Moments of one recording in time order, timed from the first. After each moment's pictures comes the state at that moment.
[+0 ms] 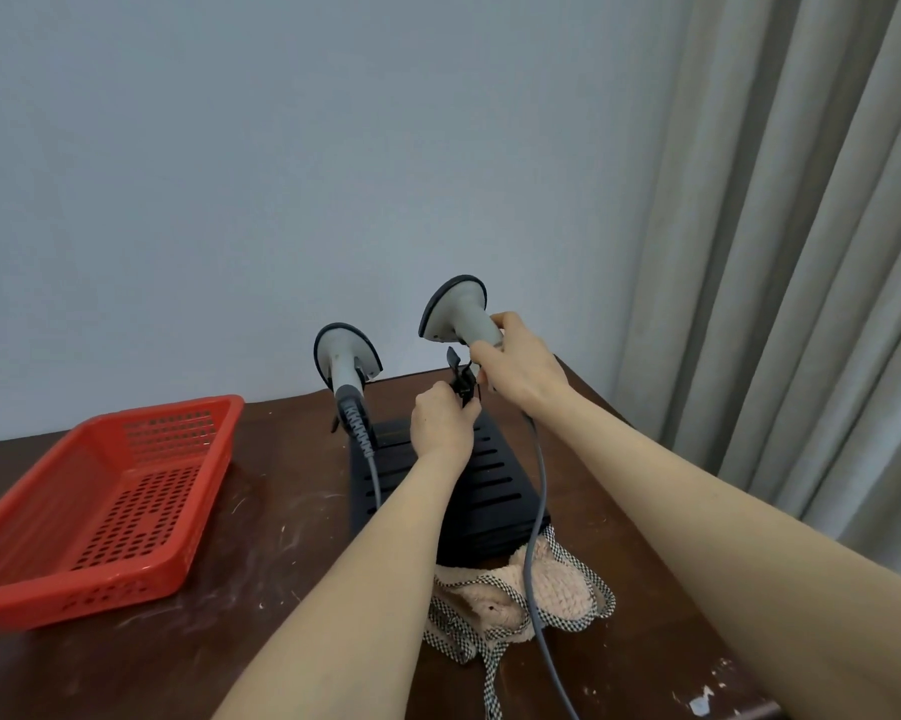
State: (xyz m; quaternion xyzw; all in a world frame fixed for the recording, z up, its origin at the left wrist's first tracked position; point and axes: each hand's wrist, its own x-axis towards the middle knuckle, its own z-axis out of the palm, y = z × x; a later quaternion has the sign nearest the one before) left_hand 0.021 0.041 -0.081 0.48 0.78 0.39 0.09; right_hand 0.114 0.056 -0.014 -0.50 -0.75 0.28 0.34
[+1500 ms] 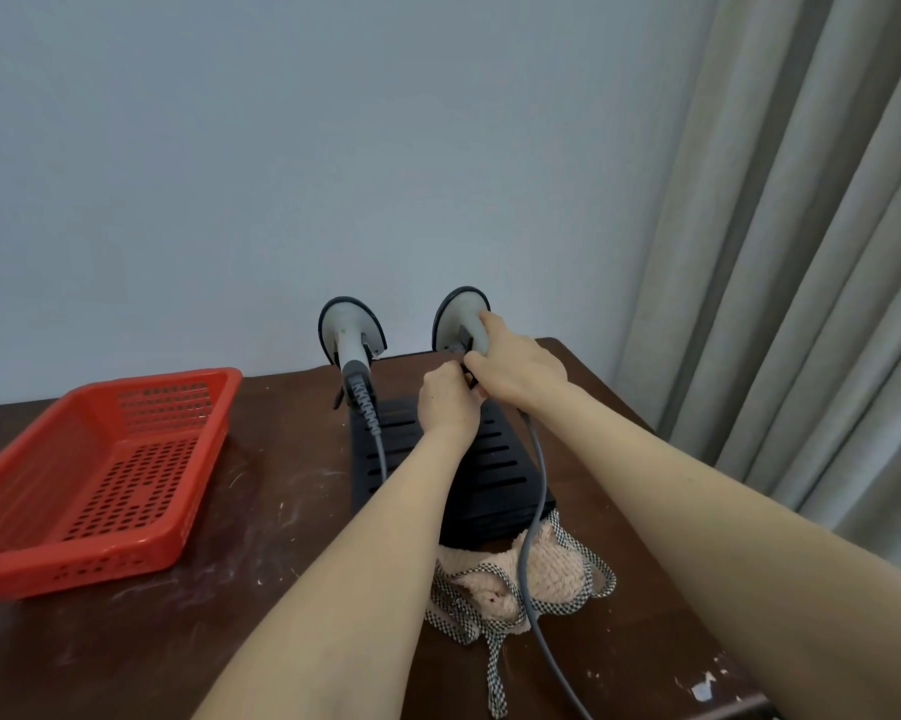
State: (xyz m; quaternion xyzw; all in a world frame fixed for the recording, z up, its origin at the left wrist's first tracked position) left_hand 0.015 0.051 -0.086 0.52 0.76 0.38 0.09; right_hand 0.101 0.056 -0.027 -0.53 -0.81 0.16 0.19
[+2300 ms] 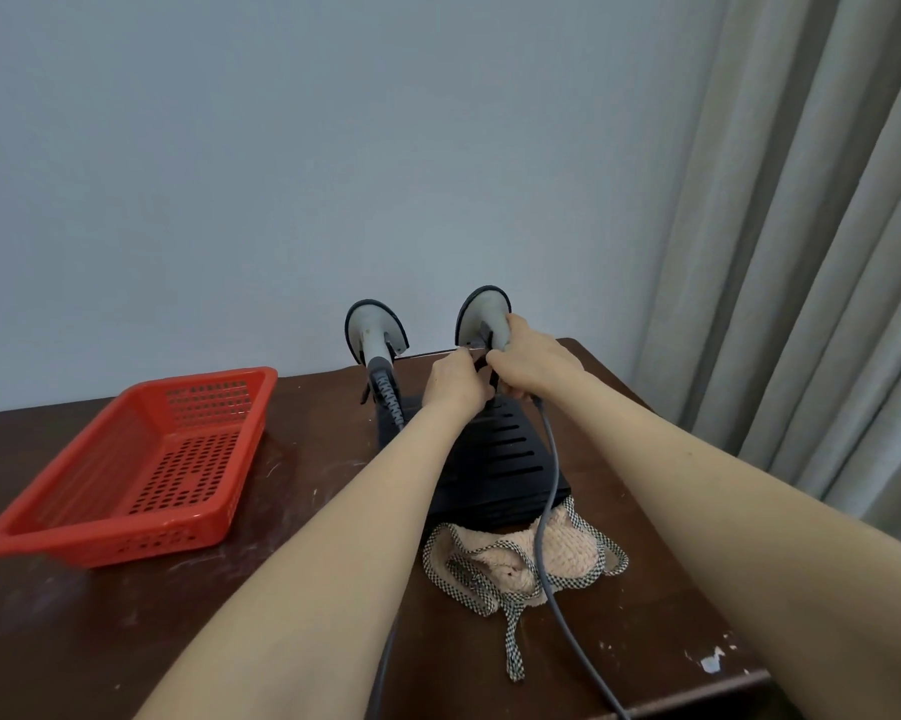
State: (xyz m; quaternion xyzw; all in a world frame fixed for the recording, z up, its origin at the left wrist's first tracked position) left_hand -0.001 0.037 -0.064 0.56 0.75 0.33 0.14; right_hand 0.102 0.060 -0.028 -0.55 -0.79 0.21 0.19
